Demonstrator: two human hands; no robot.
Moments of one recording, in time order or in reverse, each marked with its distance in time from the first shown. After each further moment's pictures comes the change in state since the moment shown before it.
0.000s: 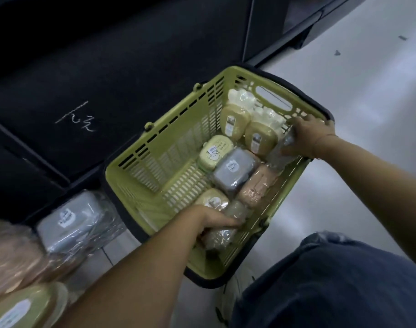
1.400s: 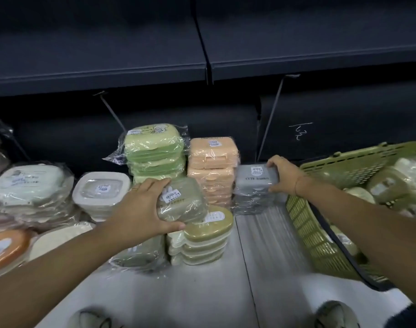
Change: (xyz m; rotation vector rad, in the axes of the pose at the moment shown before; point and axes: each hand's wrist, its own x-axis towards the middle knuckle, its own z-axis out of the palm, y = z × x) left_hand -0.266 -0.431 -0.008 0.022 1.243 0.275; right_hand -0.148 -0.380 0.002 0.263 -0.145 -0.793
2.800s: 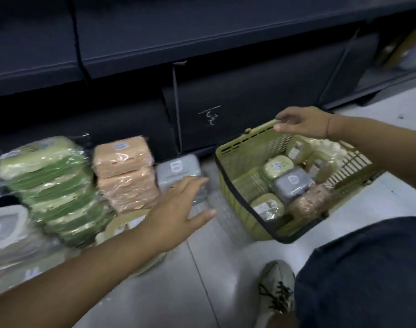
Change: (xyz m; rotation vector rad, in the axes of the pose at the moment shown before) left_hand 0.043 0.188 0.080 -0.122 -0.138 0.500; right_hand -0.109 0.144 -0.167 0.125 0.121 0.197
